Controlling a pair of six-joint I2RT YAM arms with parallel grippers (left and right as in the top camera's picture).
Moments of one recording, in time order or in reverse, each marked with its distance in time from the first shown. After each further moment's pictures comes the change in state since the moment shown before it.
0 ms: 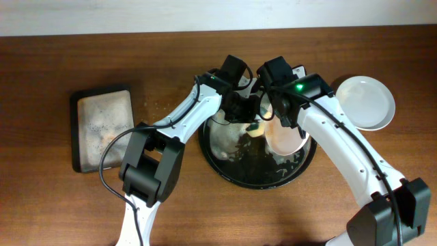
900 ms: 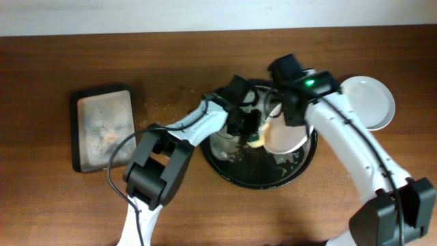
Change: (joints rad) left arm -0.039 -0.006 -0.208 0.243 -0.141 -0.137; right arm -0.119 0.000 0.000 -0.021 -0.192 0.090
